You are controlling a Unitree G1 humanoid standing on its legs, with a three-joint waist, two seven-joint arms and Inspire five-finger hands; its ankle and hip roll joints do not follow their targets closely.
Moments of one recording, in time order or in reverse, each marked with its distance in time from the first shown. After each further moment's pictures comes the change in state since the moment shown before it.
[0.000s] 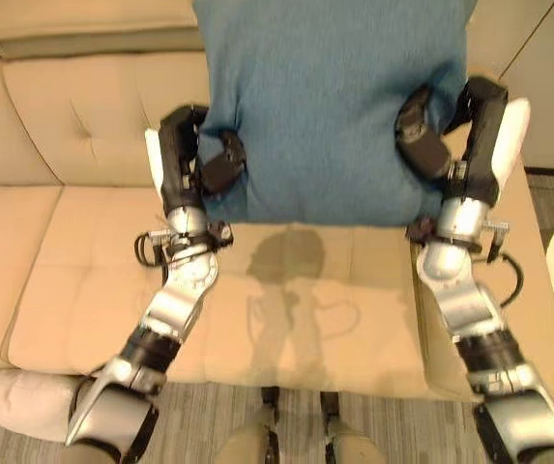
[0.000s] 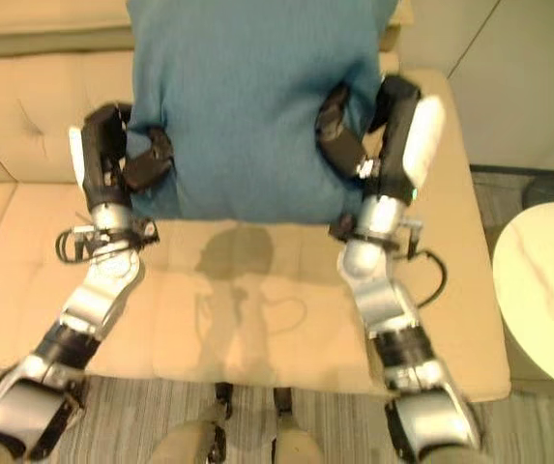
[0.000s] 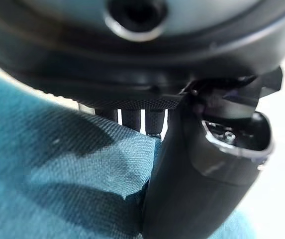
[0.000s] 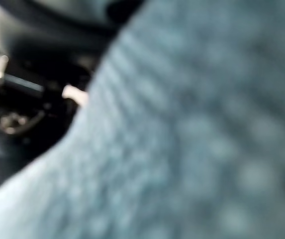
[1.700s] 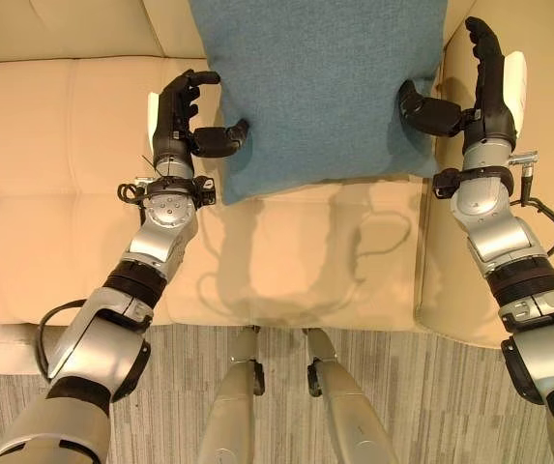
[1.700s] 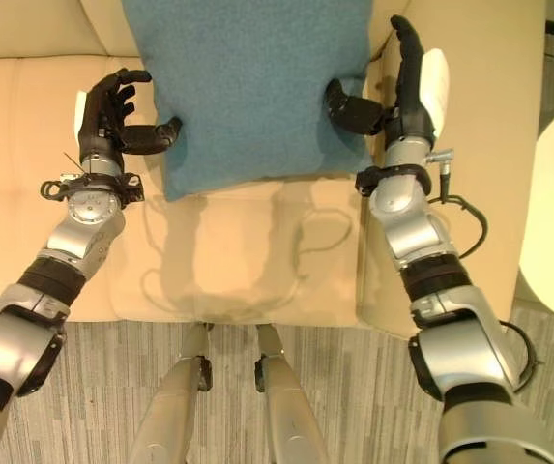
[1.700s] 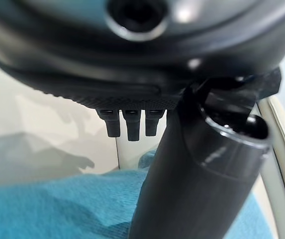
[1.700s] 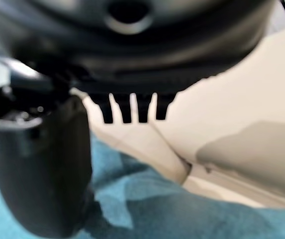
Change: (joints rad) left arm -0.134 0.093 -0.015 0.216 -0.396 -0.011 -0.250; right arm -0.100 -0.134 0.072 0.149 0.302 0.012 0.258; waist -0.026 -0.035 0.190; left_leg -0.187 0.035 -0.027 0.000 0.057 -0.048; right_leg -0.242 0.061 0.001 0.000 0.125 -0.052
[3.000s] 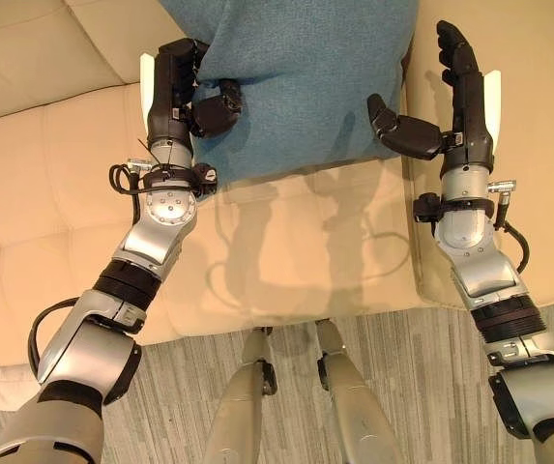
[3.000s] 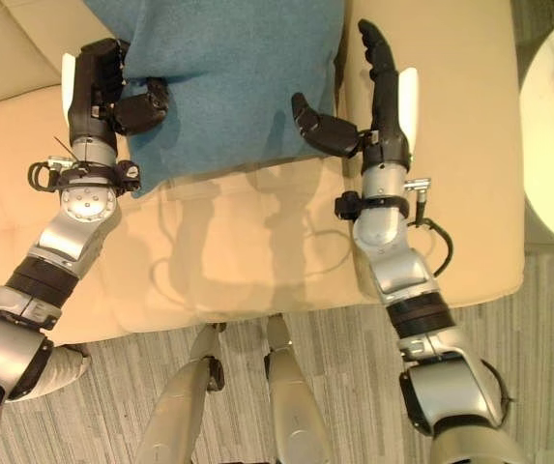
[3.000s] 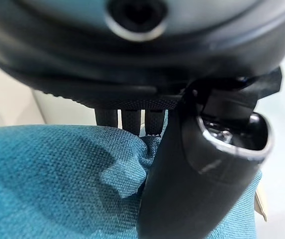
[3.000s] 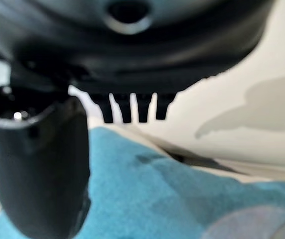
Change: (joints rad) left arm 0.019 0.056 0.001 -0.179 0.271 0.000 0.093; right arm 0.222 0.071 -0.118 -0.302 -0.005 -0.097 0.045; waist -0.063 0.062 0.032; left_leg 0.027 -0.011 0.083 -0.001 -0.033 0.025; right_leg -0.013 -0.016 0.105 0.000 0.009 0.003
